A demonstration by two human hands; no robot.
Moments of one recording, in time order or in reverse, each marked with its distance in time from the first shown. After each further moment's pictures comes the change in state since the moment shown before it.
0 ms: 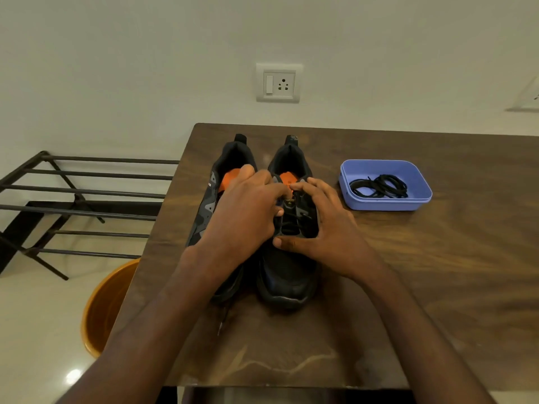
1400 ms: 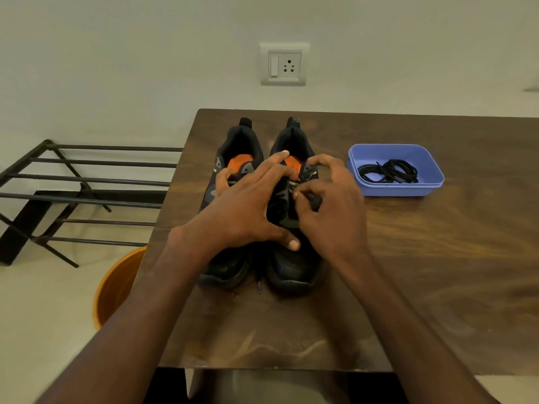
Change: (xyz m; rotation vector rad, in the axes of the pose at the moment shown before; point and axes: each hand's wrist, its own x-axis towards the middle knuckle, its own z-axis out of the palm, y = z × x) left_hand -0.009 -0.014 -0.012 -0.168 -0.431 -0.093; right_hand -0.001 -0.040 0.012 -0.142 0.404 0.019
